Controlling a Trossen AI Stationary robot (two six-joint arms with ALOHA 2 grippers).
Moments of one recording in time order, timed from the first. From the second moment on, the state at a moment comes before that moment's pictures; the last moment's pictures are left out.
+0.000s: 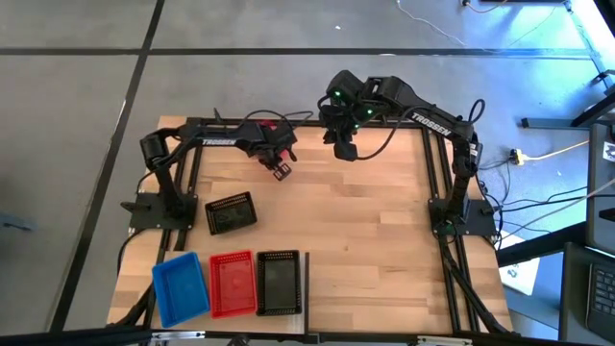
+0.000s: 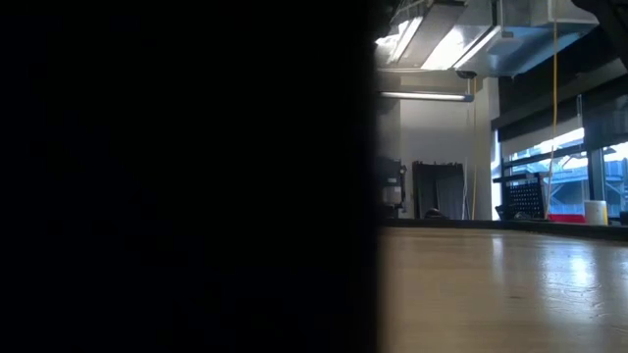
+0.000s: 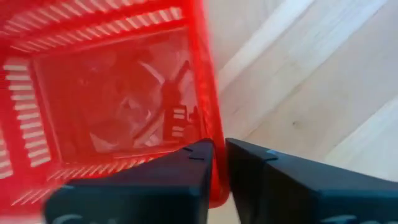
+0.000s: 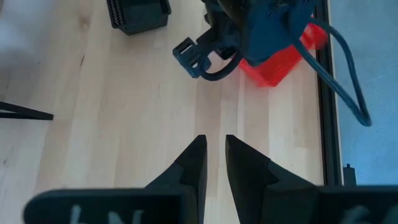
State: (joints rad) left arm 0.47 1.78 1.18 -0.65 -0.20 -0.26; right arm -0.39 1.88 2.13 -1.27 -0.26 -0.39
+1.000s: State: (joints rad) left arm -0.06 1.12 1.21 -0.97 -0.16 -0.35; right arm -0.39 1.72 2.13 -1.34 -0.24 -0.40
